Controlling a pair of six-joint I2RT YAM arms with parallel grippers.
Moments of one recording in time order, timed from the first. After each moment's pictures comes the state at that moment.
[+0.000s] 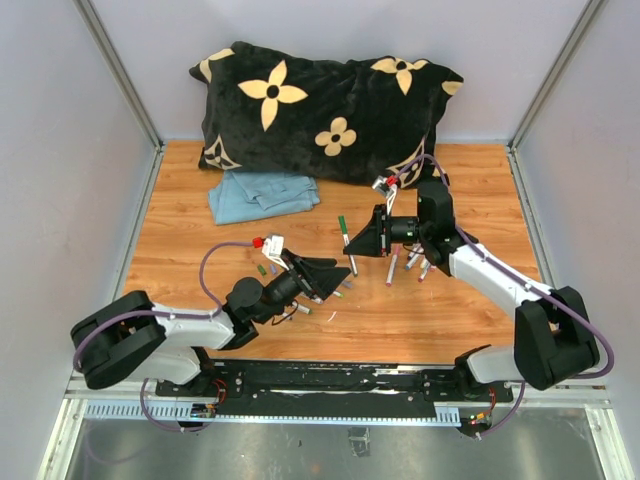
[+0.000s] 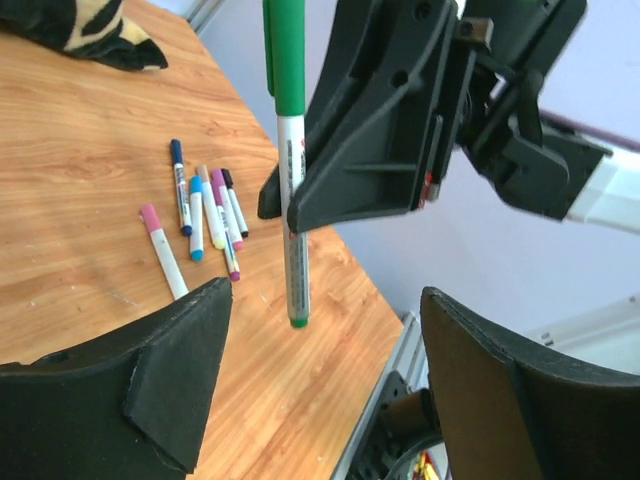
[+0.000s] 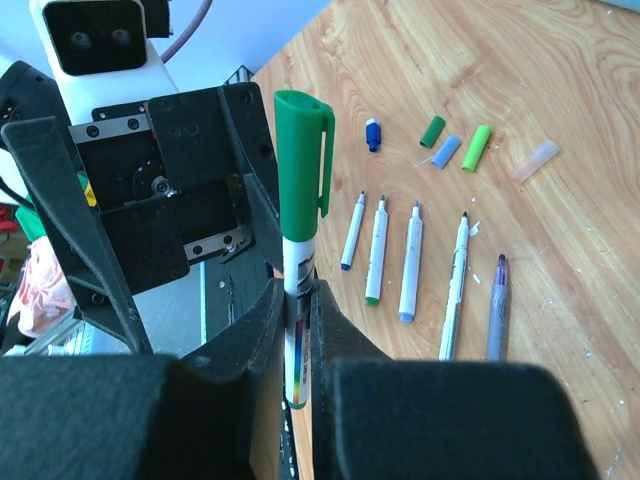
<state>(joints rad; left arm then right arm) -0.98 1.32 0.28 1.24 -0.15 -0.82 0.41 1.36 0.80 0.23 -1.05 0.39</state>
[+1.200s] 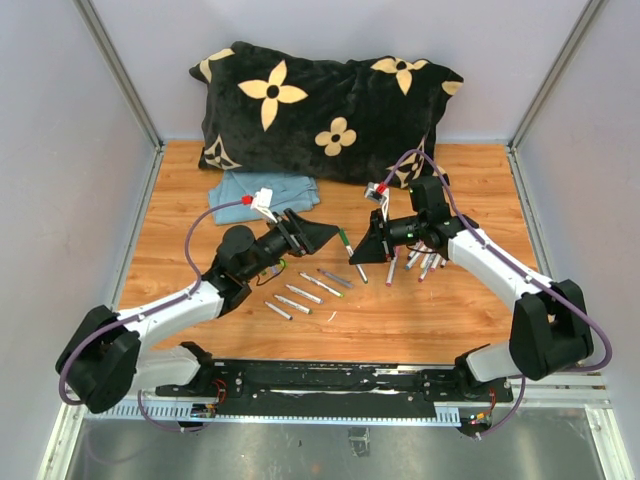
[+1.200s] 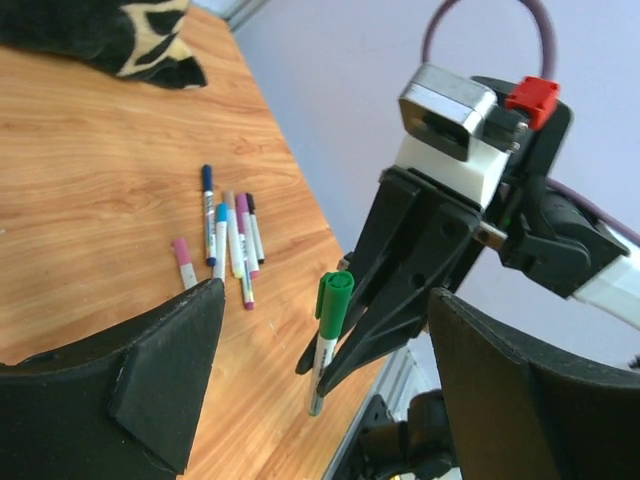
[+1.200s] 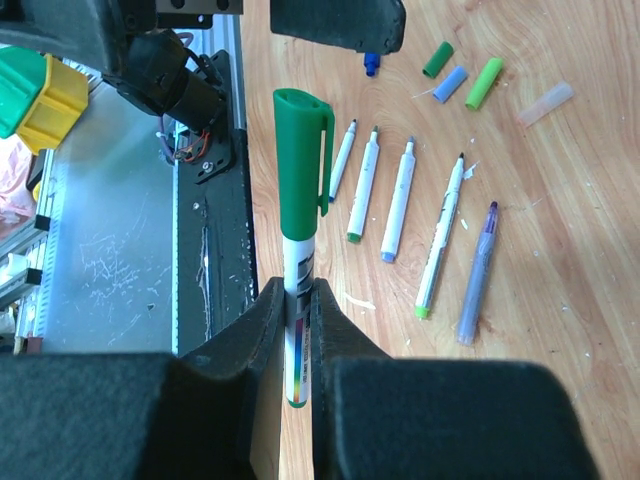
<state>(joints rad) -0.64 1.18 0.51 0.76 0.21 -0.93 0.40 1.41 0.98 -0.29 -1.12 -0.09</state>
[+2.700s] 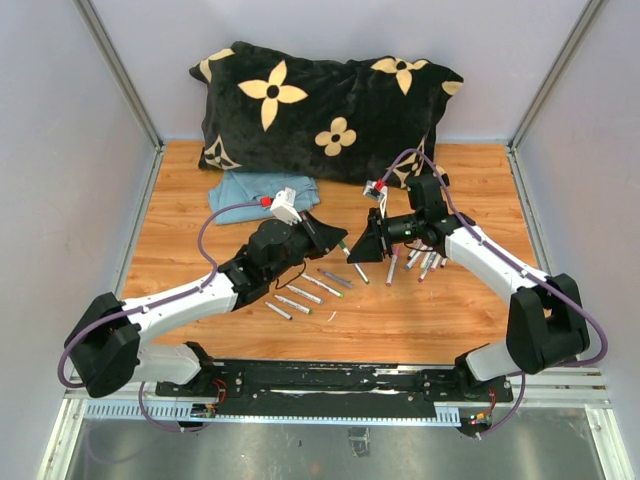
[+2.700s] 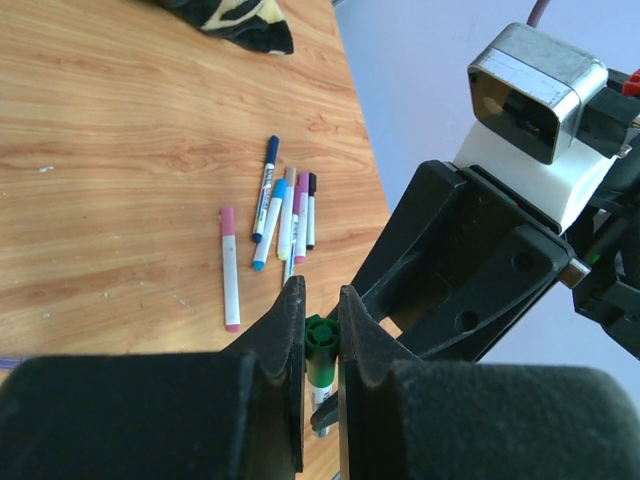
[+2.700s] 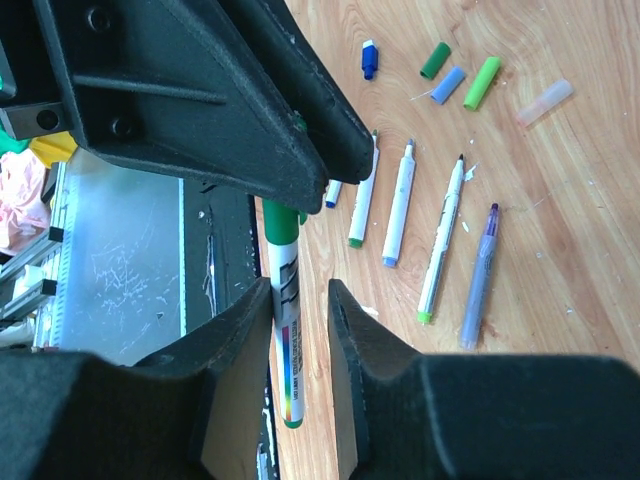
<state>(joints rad) -0.83 1.26 0.73 0.38 -0.15 -0.94 0.40 1.44 0.99 -0.27 -1.11 -0.04</state>
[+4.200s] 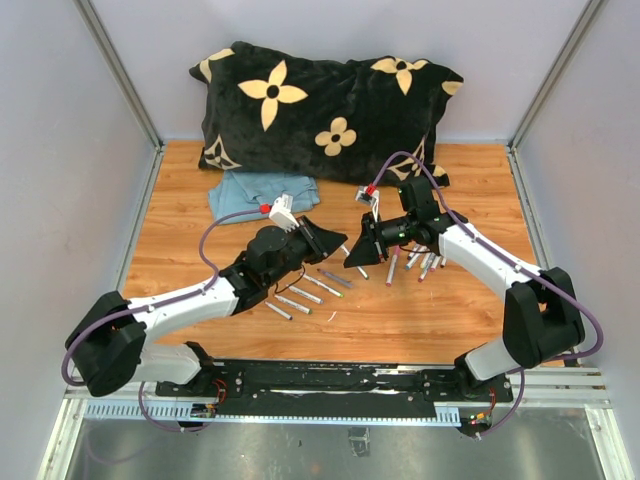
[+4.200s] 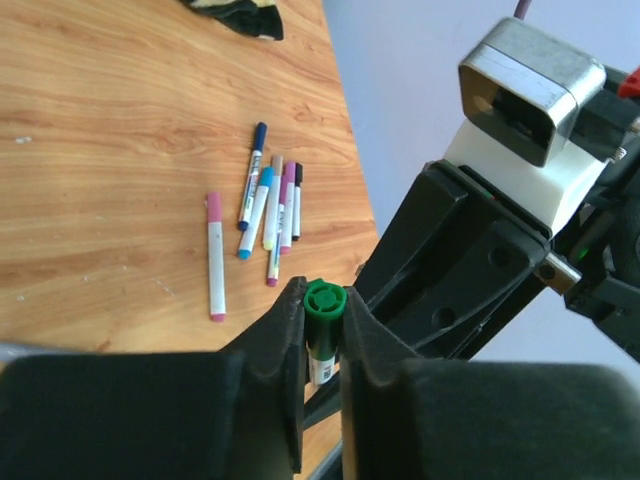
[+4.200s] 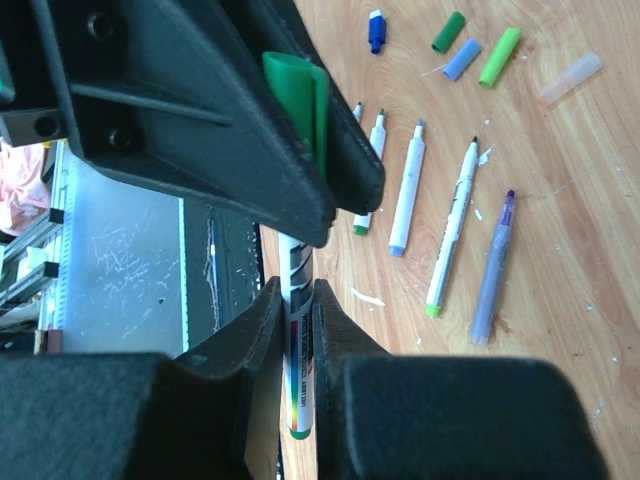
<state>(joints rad) -0.83 1.26 0.65 0.49 -0.11 -1.01 0.44 1.48 1.02 -0.34 -1.10 -0.08</state>
